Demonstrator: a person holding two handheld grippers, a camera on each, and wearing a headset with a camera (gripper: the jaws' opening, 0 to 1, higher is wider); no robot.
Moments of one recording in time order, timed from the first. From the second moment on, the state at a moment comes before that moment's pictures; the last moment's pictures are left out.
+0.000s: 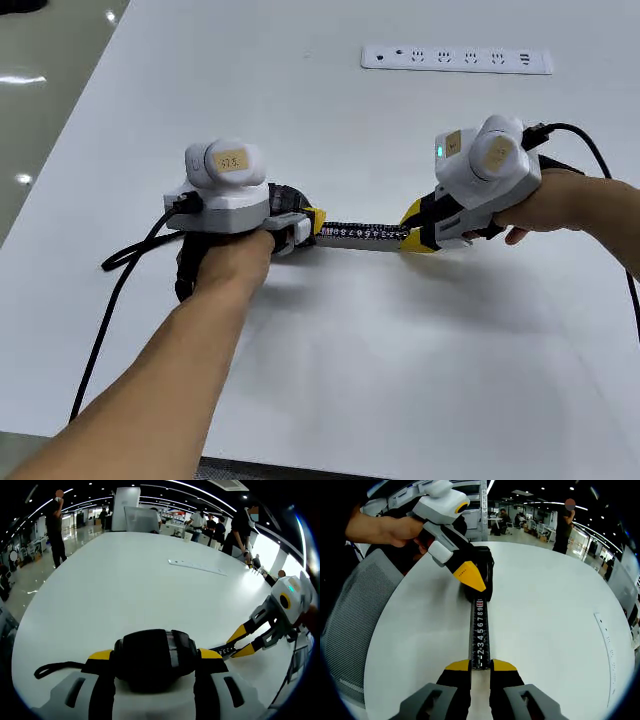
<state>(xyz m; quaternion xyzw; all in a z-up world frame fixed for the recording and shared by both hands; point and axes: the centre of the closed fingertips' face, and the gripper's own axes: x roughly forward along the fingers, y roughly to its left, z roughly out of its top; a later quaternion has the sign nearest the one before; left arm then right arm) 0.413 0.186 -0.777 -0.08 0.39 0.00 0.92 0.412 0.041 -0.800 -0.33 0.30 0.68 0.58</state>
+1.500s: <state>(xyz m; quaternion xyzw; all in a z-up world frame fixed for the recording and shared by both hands) 0.411 0.185 -0.776 -0.09 0.39 0.00 0.92 0.404 0.079 -0.799 -0.32 0.28 0.69 0.58</state>
